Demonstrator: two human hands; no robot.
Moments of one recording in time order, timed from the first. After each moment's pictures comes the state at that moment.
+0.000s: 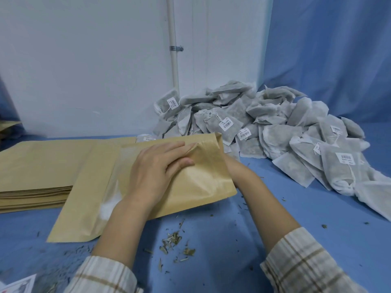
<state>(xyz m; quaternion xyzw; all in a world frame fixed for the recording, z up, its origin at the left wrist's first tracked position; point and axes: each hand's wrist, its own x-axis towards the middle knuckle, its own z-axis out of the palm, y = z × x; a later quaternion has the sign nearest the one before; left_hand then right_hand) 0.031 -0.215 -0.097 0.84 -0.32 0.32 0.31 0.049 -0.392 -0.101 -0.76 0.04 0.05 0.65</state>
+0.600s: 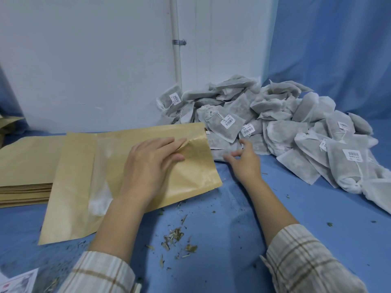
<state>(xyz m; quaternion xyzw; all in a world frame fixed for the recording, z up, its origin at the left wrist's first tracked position) 0.037 -0.205 -0.101 0.88 -0.25 0.31 0.26 0.078 -0.434 -0.158 -0.84 0.15 -0.23 0.47</state>
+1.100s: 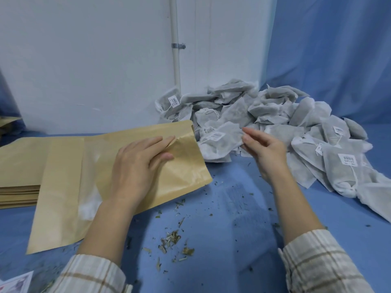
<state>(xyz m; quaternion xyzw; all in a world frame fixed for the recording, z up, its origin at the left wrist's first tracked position) 0.041 -0.192 -0.099 0.88 -0.22 0.32 0.28 0.055 -0.466 -0.119 -0.59 -0.03 -0.27 0.76</state>
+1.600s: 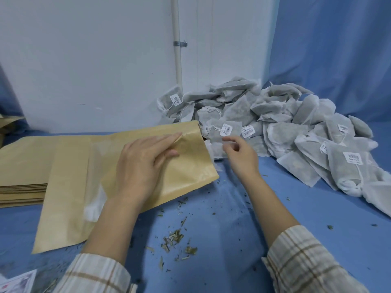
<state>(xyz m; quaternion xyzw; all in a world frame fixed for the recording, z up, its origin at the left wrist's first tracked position) 0.037 -0.198 -0.096 0.85 -0.26 0.35 0.29 0.069 -0.416 -0.131 -0.81 0.11 -0.25 0.53</state>
